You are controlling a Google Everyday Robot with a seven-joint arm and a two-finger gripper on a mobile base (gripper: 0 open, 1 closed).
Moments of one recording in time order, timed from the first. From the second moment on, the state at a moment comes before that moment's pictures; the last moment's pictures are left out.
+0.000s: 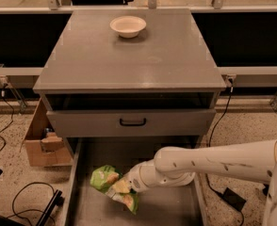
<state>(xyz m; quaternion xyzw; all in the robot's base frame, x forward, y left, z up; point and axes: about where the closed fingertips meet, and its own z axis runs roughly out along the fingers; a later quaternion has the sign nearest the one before) 0.460 0.065 0.489 -0.37 0.85 0.32 0.21</state>
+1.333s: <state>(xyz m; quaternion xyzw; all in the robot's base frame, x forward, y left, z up) 0.458 0.068 0.488 -0.37 0.85 0.32 0.21</state>
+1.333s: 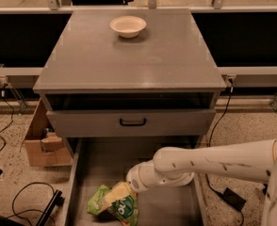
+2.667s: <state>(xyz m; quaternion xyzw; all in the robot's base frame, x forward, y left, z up) 0.468 -0.052 0.635 -0.39 0.88 0.26 0.13</state>
